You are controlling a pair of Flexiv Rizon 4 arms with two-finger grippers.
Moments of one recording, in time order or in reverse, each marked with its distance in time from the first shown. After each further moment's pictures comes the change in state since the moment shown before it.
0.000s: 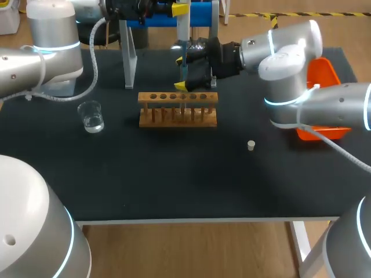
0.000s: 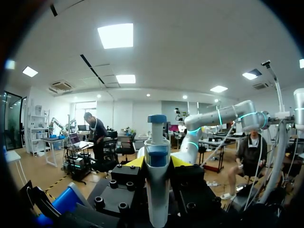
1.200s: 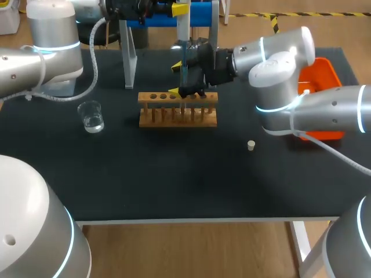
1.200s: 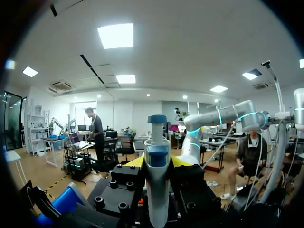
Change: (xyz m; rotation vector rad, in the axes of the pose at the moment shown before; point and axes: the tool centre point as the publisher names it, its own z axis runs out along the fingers) left arm 0.000 0.000 0.000 0.000 0.000 0.000; right arm 0.011 -0.008 0.018 0.022 -0.010 0.054
